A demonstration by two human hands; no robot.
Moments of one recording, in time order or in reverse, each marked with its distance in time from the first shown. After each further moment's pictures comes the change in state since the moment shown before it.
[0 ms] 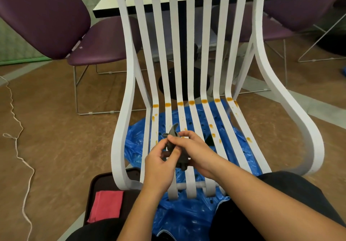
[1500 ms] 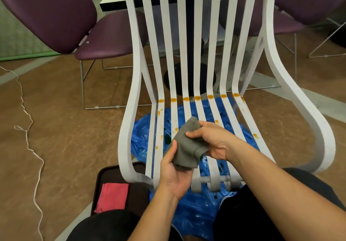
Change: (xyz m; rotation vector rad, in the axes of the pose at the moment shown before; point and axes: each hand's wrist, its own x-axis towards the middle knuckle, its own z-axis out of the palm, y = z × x) left_hand -0.003 -0.020 0.026 -1.062 0.067 -0.594; right_hand 0.009 -0.025 -0.026 0.067 0.007 0.135
